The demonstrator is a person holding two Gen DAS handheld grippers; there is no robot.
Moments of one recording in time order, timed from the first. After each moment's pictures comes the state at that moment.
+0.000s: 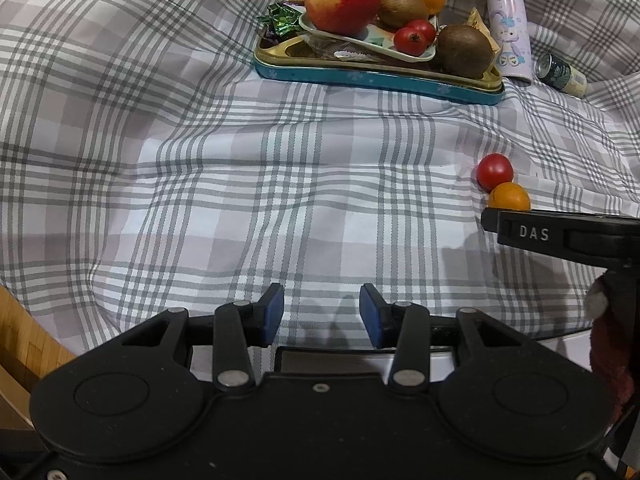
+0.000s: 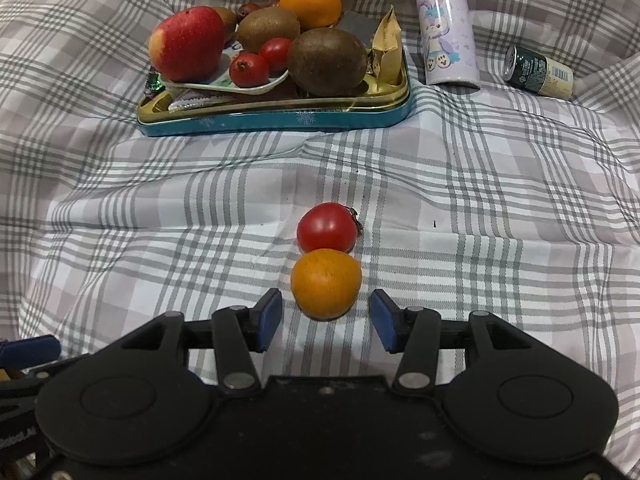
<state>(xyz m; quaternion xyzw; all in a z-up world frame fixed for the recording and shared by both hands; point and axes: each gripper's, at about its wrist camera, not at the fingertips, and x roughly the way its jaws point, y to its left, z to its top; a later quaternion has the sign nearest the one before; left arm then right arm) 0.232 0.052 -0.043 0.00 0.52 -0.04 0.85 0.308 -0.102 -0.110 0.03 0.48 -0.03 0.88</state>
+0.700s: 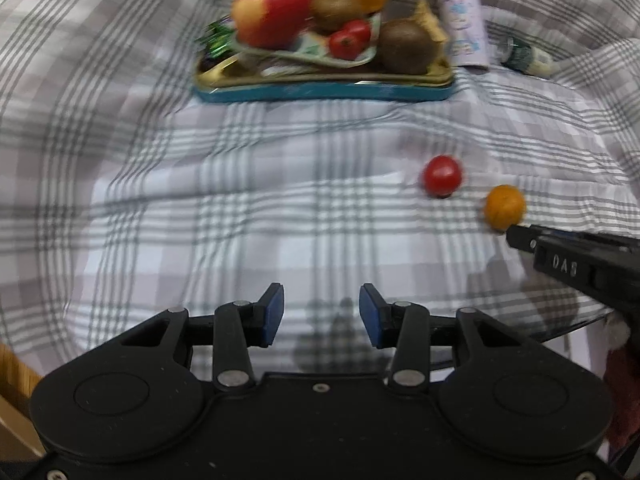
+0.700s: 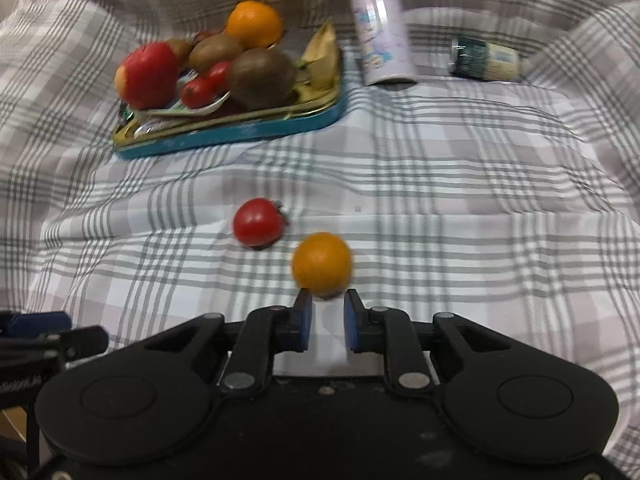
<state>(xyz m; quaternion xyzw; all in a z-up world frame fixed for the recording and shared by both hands) 0.247 0.006 -0.036 0.04 0.52 -0.09 0.85 0.269 -0.154 -0.097 0.07 0.45 -0.06 0.89</state>
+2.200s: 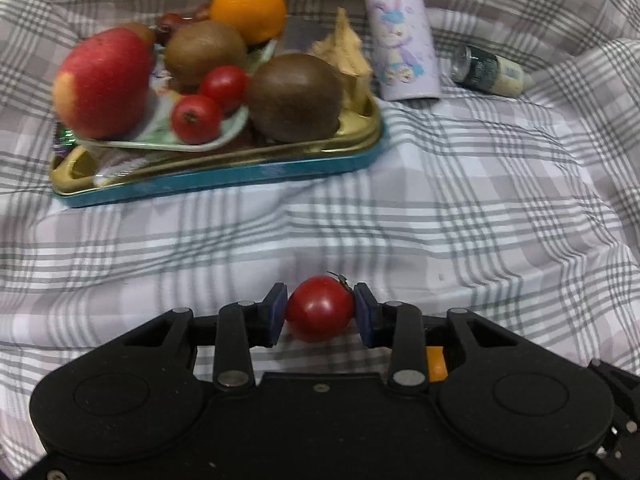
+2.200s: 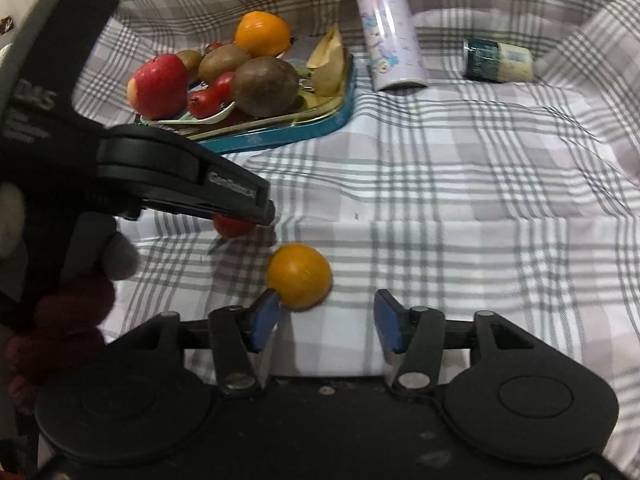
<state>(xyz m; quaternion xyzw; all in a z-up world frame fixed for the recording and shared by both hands) 0.341 -0.080 -0.060 0.05 0.50 -0.15 0.85 0.270 -0.168 -0.102 0.09 0.44 0.00 0.89</state>
